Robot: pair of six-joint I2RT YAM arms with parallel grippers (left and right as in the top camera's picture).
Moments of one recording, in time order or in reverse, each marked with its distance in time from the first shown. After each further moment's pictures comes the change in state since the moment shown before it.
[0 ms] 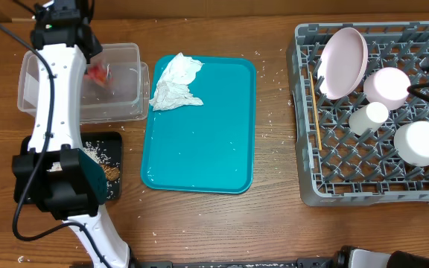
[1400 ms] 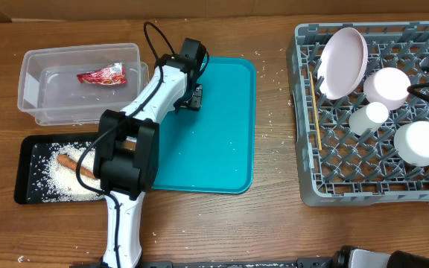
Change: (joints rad) left arm -0.418 0.229 -0.264 0.132 0.218 0.278; right arm 0.000 0.000 0.000 0.000 0.000 0.000
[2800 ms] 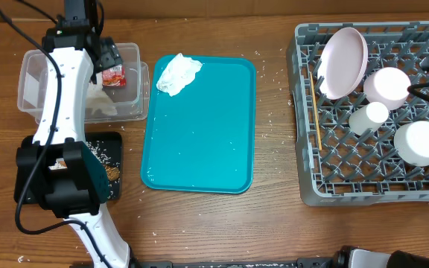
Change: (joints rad) left arm 0.399 -0.220 0.167 -0.113 -0.103 -0.153; right arm 0.000 0.001 0.000 0.000 0.000 0.000
